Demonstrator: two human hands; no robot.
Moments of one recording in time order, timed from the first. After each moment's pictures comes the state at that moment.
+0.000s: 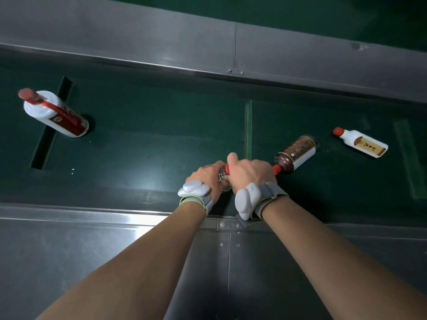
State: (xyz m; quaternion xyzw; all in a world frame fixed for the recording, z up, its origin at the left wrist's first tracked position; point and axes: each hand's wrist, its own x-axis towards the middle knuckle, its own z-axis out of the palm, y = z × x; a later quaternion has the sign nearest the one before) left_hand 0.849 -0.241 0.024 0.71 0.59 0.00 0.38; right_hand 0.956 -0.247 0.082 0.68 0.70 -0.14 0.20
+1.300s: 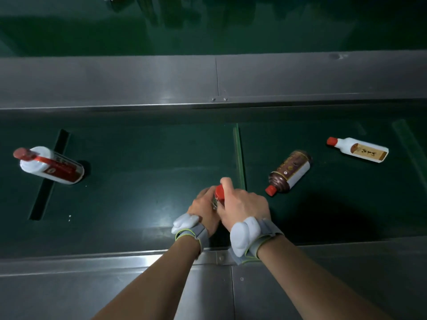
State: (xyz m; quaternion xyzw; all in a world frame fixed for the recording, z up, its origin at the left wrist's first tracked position) left_hand 0.876 -0.239 -0.001 0.68 0.57 0.10 0.44; right_hand 0.981 -0.261 0.072 0.74 0.64 -0.21 0.03
